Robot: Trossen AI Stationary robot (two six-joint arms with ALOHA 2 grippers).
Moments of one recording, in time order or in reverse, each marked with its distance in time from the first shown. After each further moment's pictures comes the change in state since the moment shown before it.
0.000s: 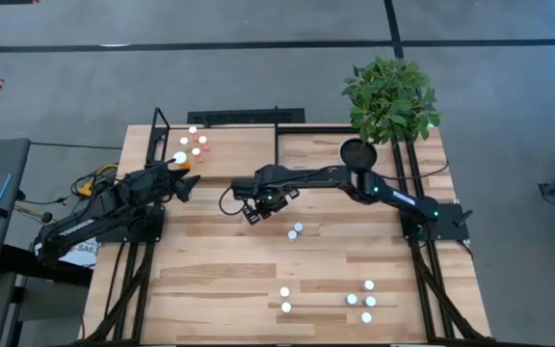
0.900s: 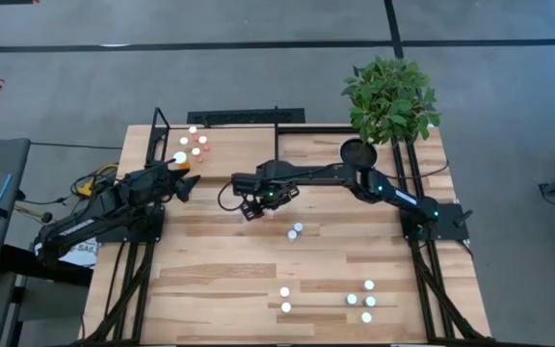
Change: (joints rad) left arm 0.000 0.000 0.000 0.000 0.000 0.000; right arm 0.001 -0.057 0.026 -0.012 0.003 0.065
